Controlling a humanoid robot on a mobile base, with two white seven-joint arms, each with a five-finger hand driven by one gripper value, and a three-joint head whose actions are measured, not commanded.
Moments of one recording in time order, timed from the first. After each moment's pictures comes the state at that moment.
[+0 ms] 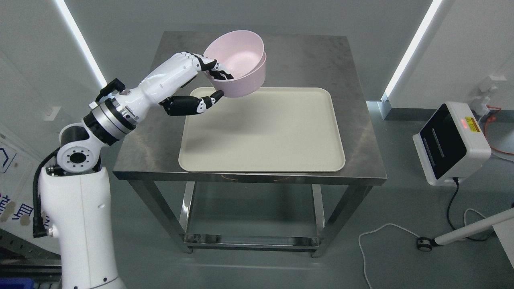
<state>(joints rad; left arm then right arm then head) -0.64 0.00 0.25 -1.54 -0.41 -0.71 -0.91 0.00 0.00 0.00 0.00 0.00 0.03 0.01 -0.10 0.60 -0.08</state>
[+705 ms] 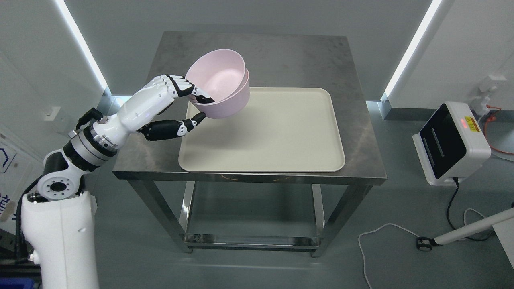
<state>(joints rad) -0.54 0.06 0.28 -1.56 -0.27 -0.78 -0.91 0.00 0.00 0.00 0.00 0.00 0.04 0.01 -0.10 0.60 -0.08</state>
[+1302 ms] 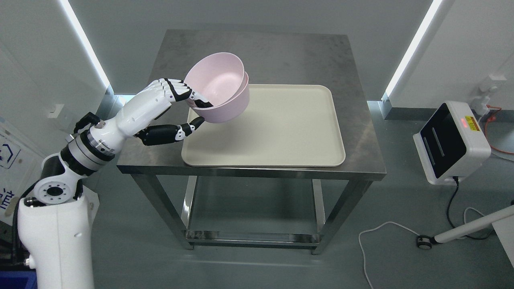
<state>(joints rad) -0.52 0.08 0.26 -1.57 -0.23 -0.79 -0.91 0.00 0.00 0.00 0.00 0.00 0.04 0.01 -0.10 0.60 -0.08</state>
